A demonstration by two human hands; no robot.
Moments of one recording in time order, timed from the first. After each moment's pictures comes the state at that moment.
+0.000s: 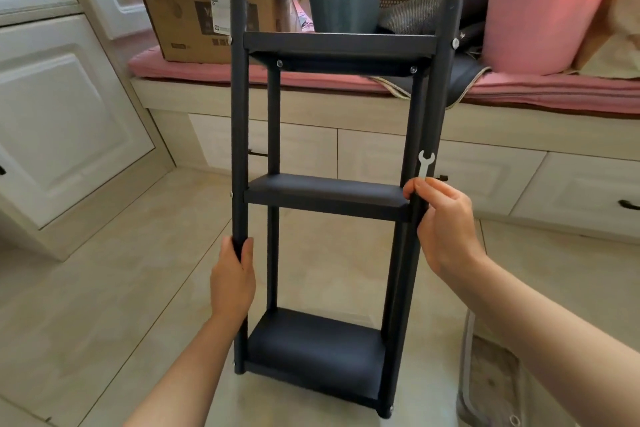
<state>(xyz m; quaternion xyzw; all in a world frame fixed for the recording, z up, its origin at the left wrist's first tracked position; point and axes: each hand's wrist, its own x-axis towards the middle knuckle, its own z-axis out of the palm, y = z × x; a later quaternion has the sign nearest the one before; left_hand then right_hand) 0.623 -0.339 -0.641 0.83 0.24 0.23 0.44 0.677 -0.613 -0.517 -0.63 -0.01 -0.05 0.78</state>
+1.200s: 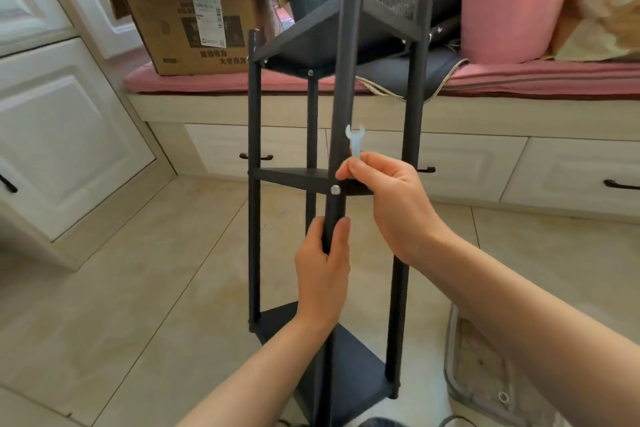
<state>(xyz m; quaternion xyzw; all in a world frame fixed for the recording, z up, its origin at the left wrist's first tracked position) 0.592 -0.506 -0.552 0.70 0.06 0.20 0.68 0.633 -0.606 -0.461 -0.66 -0.17 0.03 0.73</state>
